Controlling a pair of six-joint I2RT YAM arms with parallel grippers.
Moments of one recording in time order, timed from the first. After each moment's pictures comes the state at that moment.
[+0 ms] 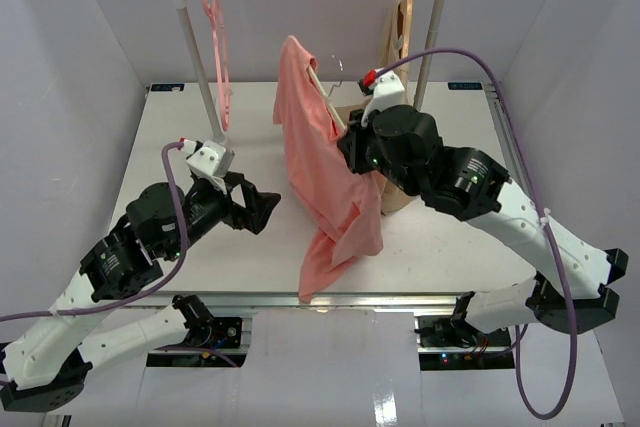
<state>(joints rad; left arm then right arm) -0.91 0.69 1.15 -0.61 -0.25 -0.21 1.08 1.33 1.75 -0.78 0.47 0.37</state>
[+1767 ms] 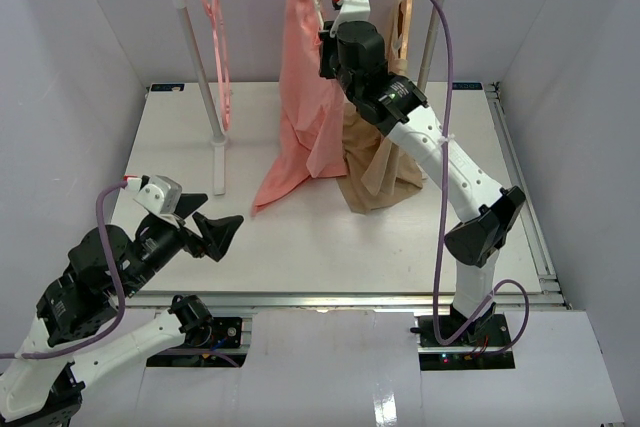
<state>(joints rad) -0.91 0.43 1.09 -0.74 -0.28 -0.17 0.75 1.90 2.20 -0.42 0.41 0.17</state>
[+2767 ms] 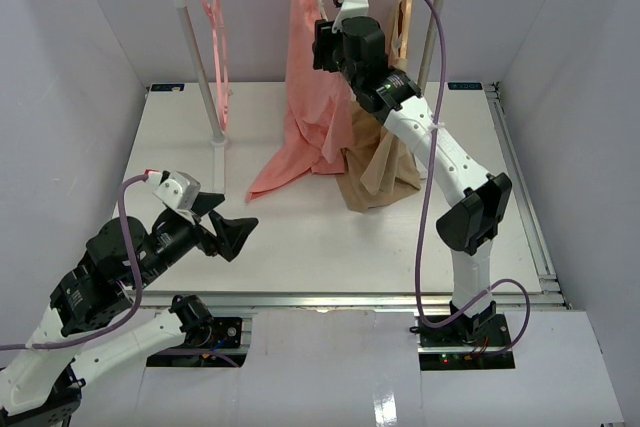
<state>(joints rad) -0.91 0.48 1.07 -0.69 -0.20 -0.19 0.66 2.00 2.22 -0.33 0.27 0.13</state>
